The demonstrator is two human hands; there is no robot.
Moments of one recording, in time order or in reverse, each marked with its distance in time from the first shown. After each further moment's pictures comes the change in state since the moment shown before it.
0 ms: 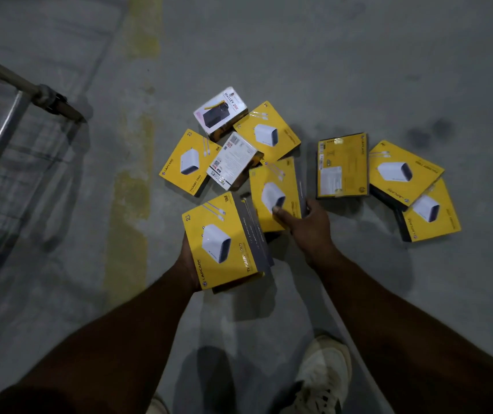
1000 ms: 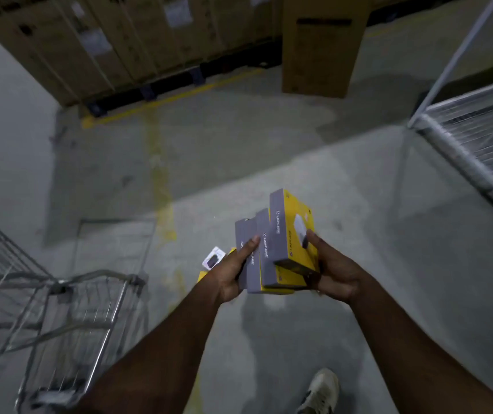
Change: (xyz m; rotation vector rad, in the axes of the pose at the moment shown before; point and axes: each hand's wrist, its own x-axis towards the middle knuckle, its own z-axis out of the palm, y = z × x) left_hand -0.550 0.186 0.321 0.544 -0.503 0.135; right_hand -0.370 -0.418 -0.295 0.869 -0.469 0.195
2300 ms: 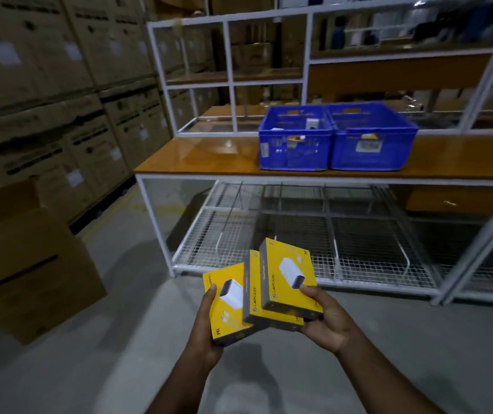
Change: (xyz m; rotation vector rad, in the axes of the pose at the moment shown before) left_hand 0.079 0.138 0.516 0.314 -0.750 -0.202; right_hand -0.325 -0.244 -0.124 0.601 0.444 -1.080
